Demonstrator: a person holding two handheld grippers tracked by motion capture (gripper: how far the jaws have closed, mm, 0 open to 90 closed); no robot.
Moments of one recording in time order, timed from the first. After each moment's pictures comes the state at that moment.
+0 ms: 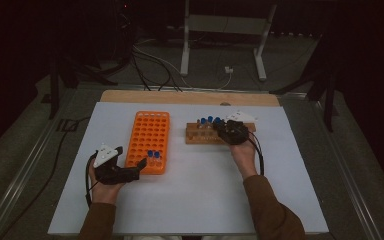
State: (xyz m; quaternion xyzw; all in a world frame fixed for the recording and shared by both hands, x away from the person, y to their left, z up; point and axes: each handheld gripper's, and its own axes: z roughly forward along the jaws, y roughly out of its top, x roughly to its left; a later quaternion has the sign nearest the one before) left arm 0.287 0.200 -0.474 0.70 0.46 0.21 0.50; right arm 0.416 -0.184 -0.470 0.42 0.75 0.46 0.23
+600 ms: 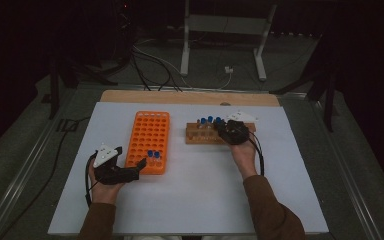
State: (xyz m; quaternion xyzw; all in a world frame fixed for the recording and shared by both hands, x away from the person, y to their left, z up) left arm 0.287 0.201 -0.475 0.70 0.47 0.21 0.50; right arm 0.415 -0.185 -0.469 0.43 0.74 0.46 0.23
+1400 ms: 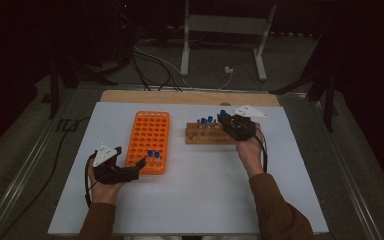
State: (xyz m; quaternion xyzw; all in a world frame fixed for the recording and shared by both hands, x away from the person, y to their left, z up) left arm 0.288 0.203 -0.476 0.70 0.47 0.21 0.49; right arm 0.404 -0.193 -0.431 0.41 0.73 0.48 0.26
